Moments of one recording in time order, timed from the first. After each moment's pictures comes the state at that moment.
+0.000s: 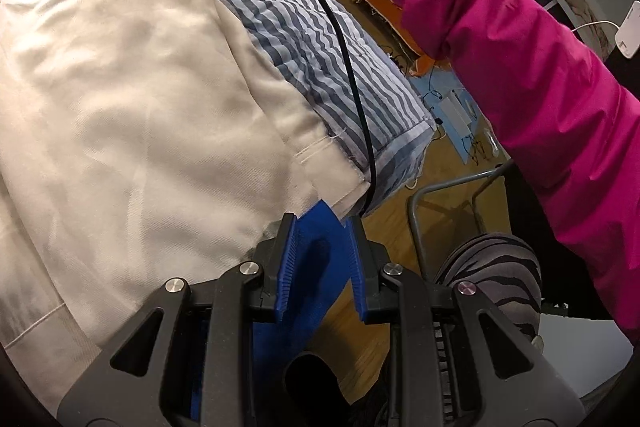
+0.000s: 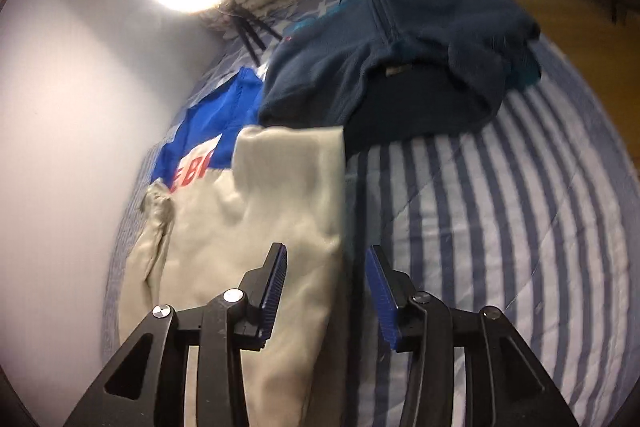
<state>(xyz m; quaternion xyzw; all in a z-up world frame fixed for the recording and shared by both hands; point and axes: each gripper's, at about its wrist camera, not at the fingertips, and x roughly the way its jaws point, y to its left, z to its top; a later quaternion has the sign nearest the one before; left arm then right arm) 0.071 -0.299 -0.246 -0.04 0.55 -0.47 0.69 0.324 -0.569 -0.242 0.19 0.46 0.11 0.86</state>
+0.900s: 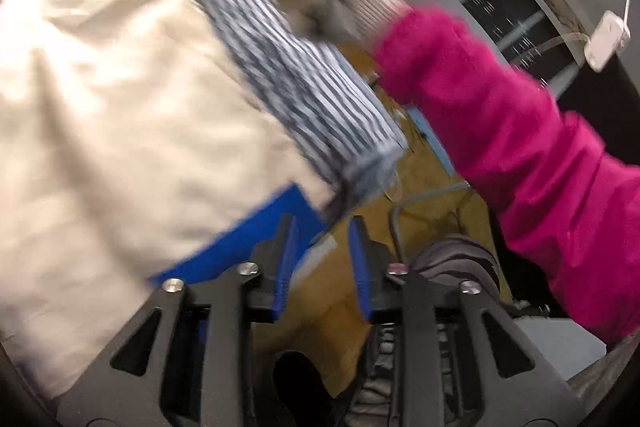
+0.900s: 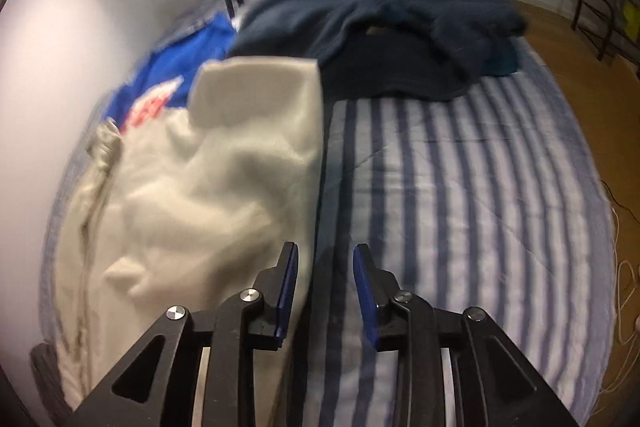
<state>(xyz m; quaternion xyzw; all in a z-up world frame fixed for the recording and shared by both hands) 0.072 -0.258 -0.193 -0.07 0.52 -0.47 0.71 0.290 -0.558 -0.236 0.09 0.47 0.04 0.88</state>
